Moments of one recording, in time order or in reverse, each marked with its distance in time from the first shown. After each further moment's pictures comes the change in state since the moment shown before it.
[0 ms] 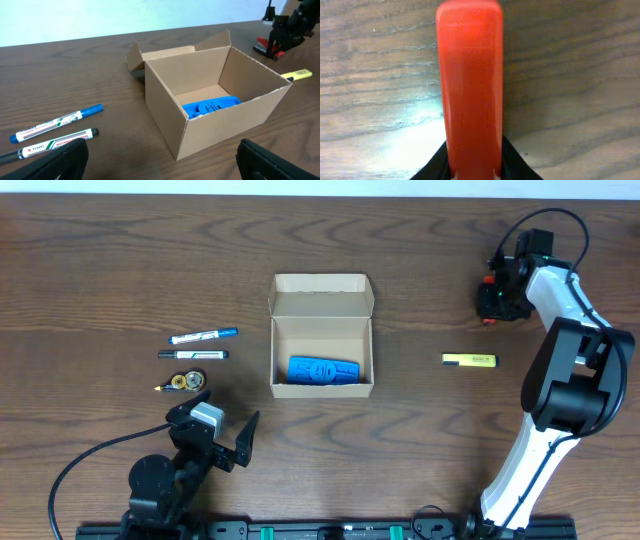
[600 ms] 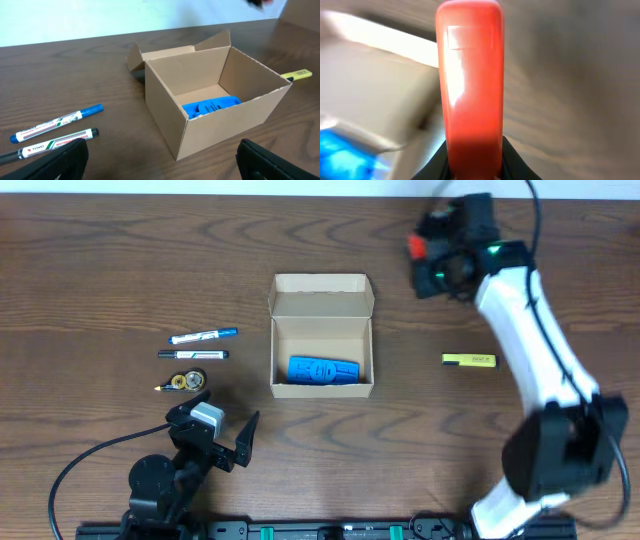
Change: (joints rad) left arm 0.000 0.000 0.000 0.000 0.000 0.000; right arm 0.409 -0.414 -0.022 -0.061 -0.045 -0.018
